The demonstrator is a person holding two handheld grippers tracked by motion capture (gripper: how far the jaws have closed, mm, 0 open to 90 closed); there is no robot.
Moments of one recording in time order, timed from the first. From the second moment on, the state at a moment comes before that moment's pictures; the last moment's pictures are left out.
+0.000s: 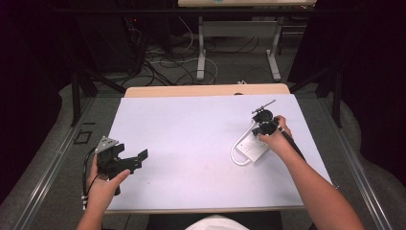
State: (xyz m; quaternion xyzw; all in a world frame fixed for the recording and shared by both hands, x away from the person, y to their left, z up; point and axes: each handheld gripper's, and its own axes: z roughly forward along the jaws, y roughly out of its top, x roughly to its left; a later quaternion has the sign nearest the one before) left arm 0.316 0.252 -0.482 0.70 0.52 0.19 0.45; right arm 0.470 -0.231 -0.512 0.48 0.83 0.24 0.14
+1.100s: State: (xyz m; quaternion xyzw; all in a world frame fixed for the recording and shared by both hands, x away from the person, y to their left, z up) left arm 0.315 0.252 -0.482 0.70 0.52 0.19 0.45; right arm 0.472 -0.234 -0.515 0.49 0.83 0.24 0.13
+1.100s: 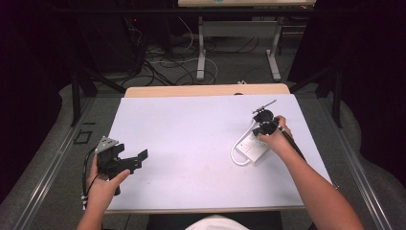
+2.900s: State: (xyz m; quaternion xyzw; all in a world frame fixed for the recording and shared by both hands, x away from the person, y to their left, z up) left arm 0.319 0.253 -0.485 0.70 0.52 0.19 0.45; right arm 0.464 -0.239 -0.497 0.49 0.82 0.26 0.12
